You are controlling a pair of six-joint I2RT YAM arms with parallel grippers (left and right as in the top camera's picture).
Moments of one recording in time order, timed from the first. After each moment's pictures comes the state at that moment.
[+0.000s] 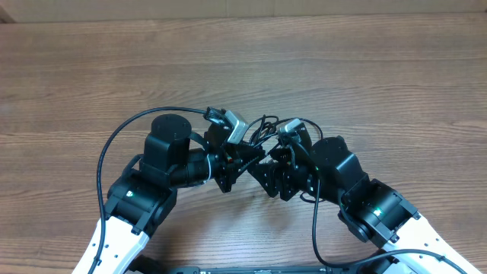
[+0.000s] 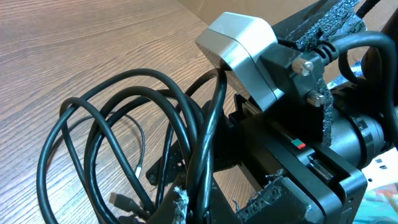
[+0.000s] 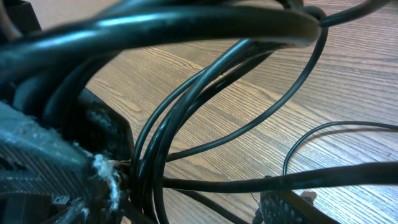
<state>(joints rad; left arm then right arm) -0.46 1.02 0.90 -0.37 0.72 -0.16 0.71 1.01 0.82 -0.38 -0.25 0.36</state>
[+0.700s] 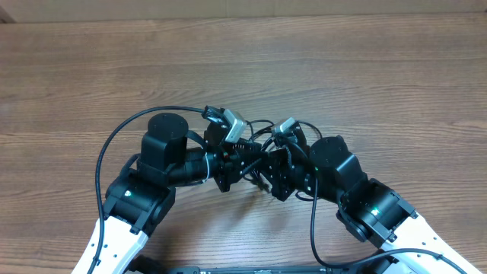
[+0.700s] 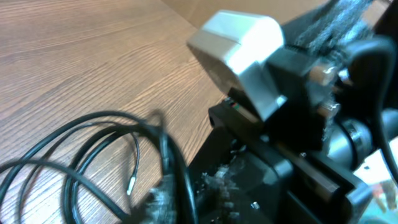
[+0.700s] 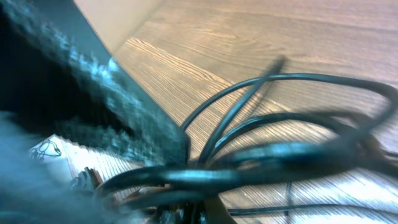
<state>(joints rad) -0.45 1.02 0.90 -0.36 0.77 -0.18 0.72 1.01 0.82 -0.30 -0.30 0.35</state>
